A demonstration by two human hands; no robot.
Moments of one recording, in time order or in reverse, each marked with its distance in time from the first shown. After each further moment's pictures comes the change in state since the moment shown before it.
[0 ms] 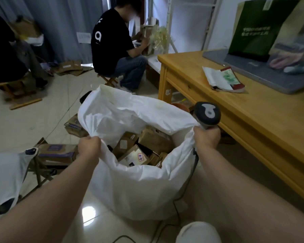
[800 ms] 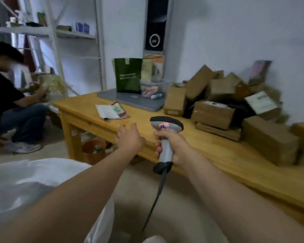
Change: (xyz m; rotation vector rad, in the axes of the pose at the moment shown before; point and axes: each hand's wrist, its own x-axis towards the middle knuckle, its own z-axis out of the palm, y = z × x) left_hand -0.375 0.095 0.136 0.614 -0.572 1.110; right_hand -0.066 -0.072 -0.241 0.357 -0.129 0.209
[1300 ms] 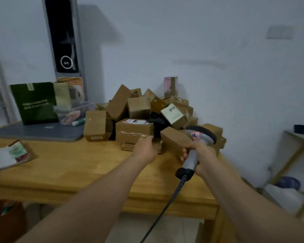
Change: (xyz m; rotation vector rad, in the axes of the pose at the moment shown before) left_hand -0.049 0.254 0.115 -0.098 -0.296 0.678; right_hand -0.066 -0.070 -0.264 0.341 0.573 -0.208
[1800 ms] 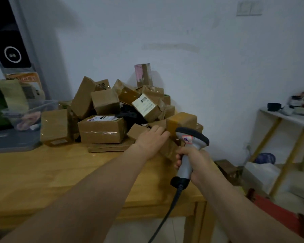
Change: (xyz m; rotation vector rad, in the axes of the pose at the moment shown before) left_hand 0.057 0.084 0.080 0.656 -0.011 0.736; right_hand 0.050 0.013 -0.084 0.087 0.128 -0.058
